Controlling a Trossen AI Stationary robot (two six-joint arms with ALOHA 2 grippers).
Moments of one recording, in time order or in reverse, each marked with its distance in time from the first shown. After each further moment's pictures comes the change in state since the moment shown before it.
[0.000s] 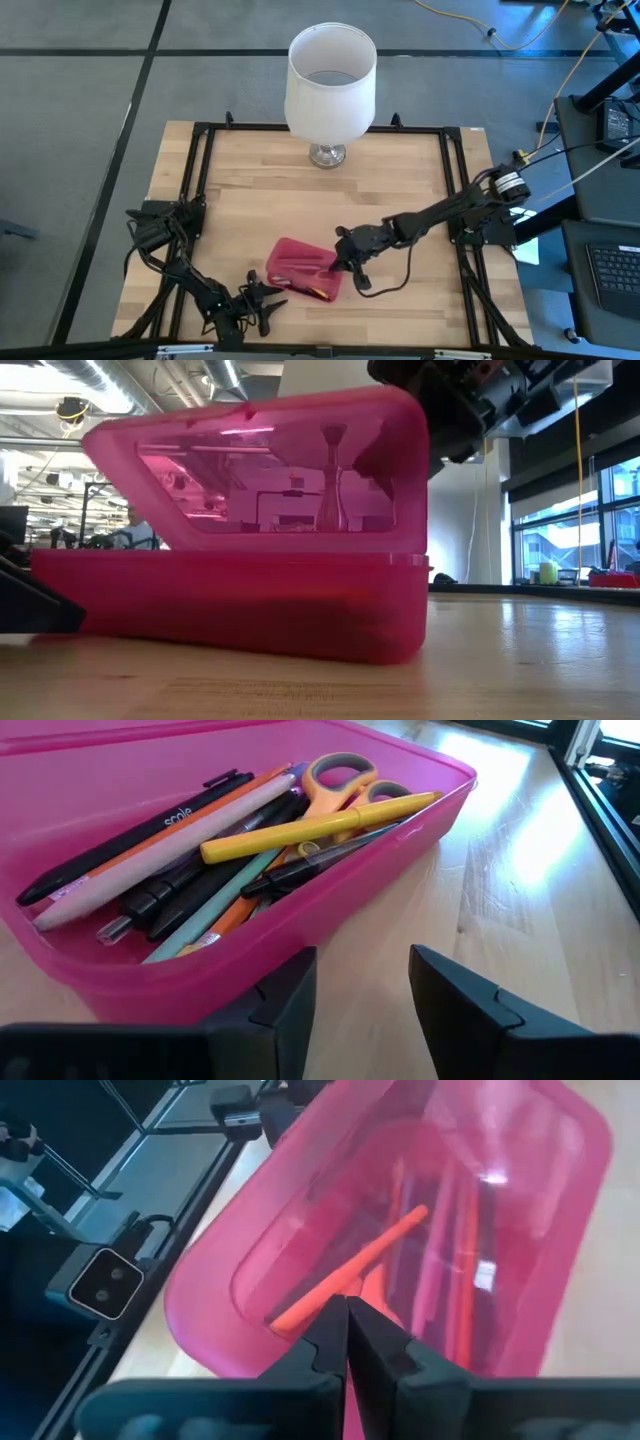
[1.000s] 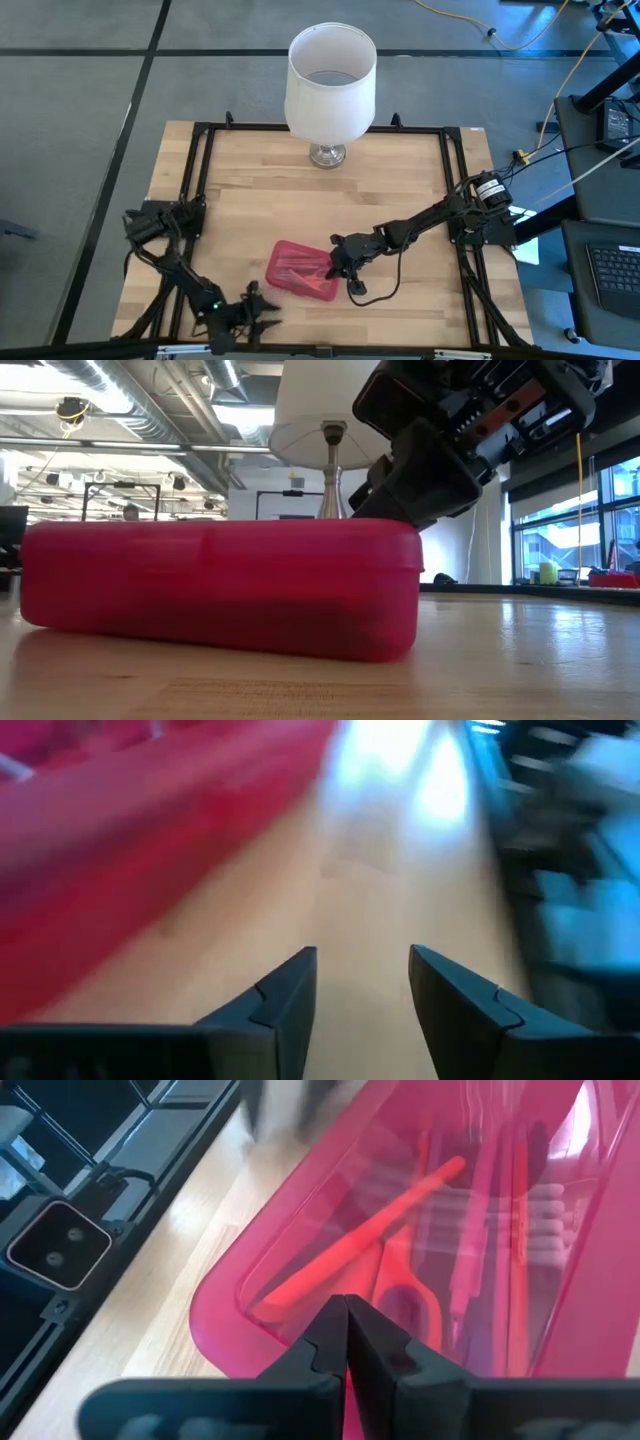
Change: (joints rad) left arm -0.022 -0.067 -0.002 0.060 0.205 0.111; right arm 0.011 0.171 0.003 0.082 -0.021 -0.041
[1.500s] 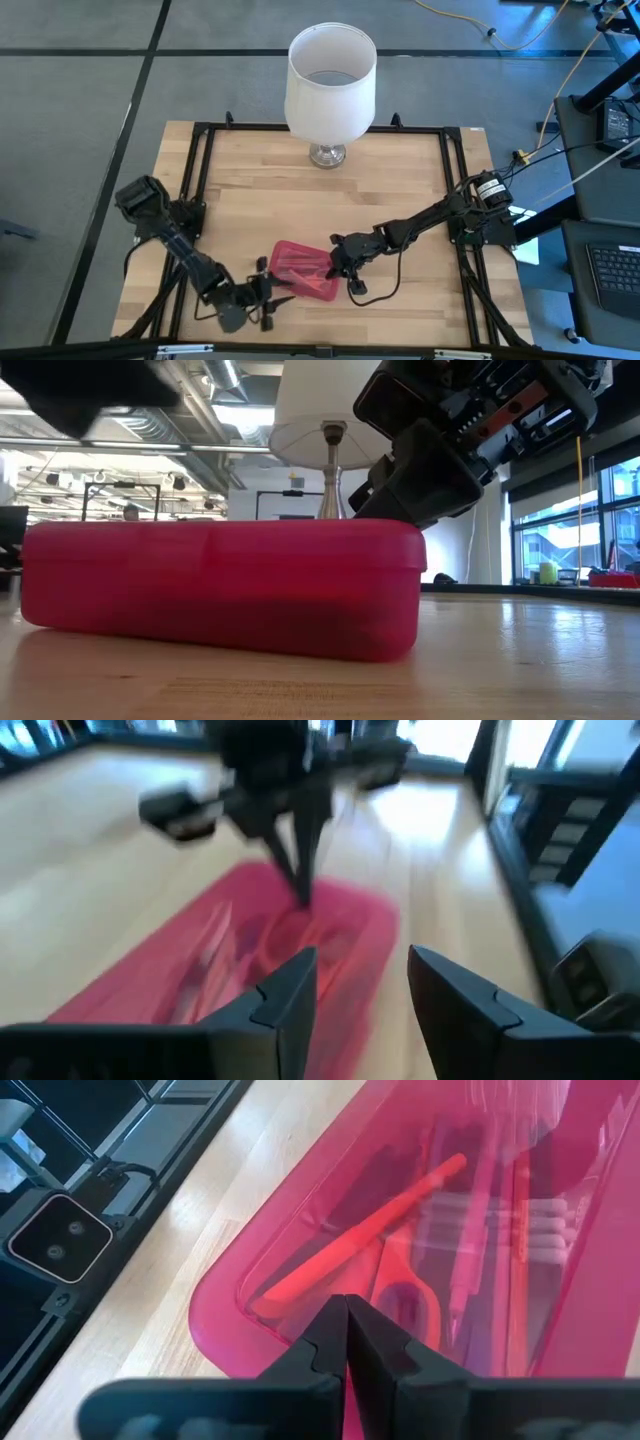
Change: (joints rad) left arm 0.140 -0.294 0.002 -0.106 -0.031 0.384; right arm 0.000 0.002 -0.001 -0.017 -0.010 -0.016
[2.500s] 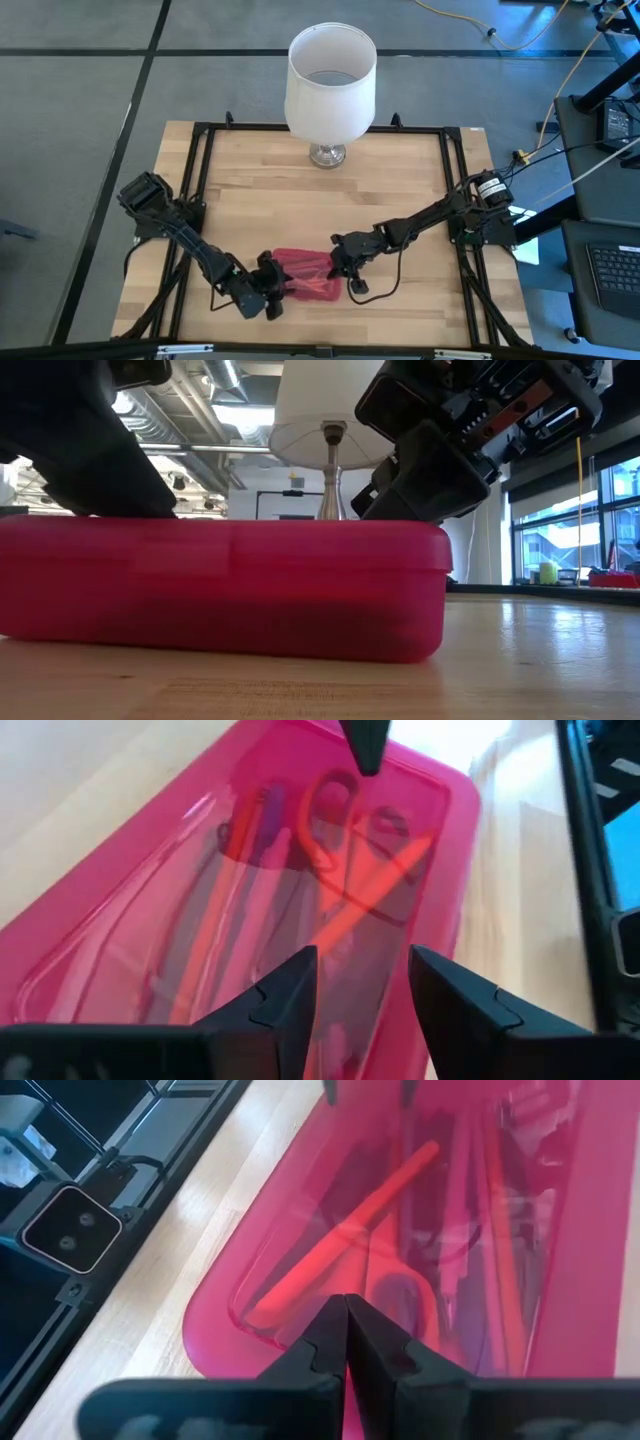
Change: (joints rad) left arm 0.122 -0.006 0.001 -0.274 0.334 -0.343; right arm -0.016 -0.001 -0.001 -0.034 -0.025 0.002
